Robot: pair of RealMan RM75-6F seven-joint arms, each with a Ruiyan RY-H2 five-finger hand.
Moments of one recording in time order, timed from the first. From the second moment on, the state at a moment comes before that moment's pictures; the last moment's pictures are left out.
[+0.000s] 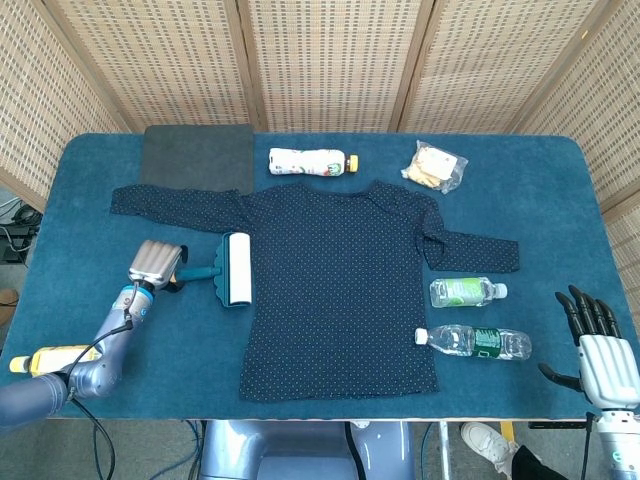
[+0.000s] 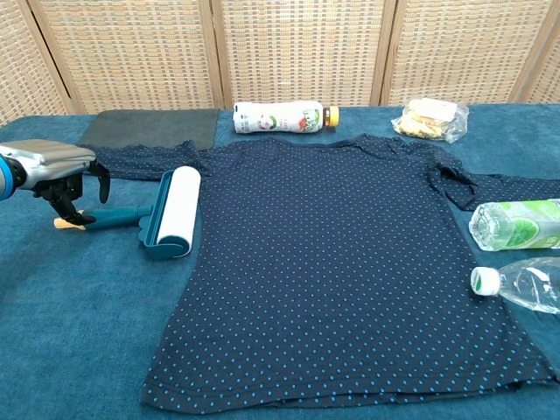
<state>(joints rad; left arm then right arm) -0.78 -1.50 -0.11 -1.25 0.80 0.80 0.59 0.06 -1.14 0.06 -1.58 -1.48 1.47 0.05</state>
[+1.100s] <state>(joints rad) -0.81 -1.62 -0.07 -1.15 0.77 0.82 0.65 0.05 -1.13 0.07 -1.59 -1.47 1.47 0.07</state>
